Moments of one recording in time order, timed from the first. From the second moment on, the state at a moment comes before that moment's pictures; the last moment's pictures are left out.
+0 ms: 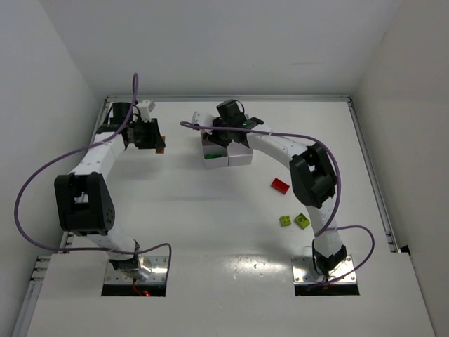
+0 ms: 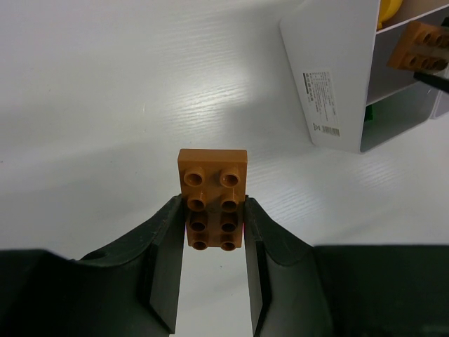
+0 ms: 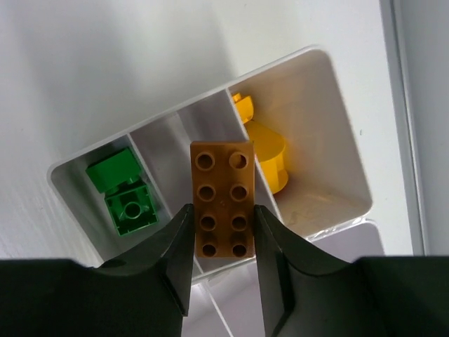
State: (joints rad) left arm 0.05 1.61 1.25 -0.49 0.40 -0.02; right arm 0.61 2.16 1.75 -0.31 -0.16 -0.74
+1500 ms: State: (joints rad) left arm -0.44 1.88 1.31 0.13 0.05 -0.20; right arm 0.26 1.77 1.54 -0.41 -0.13 -0.29
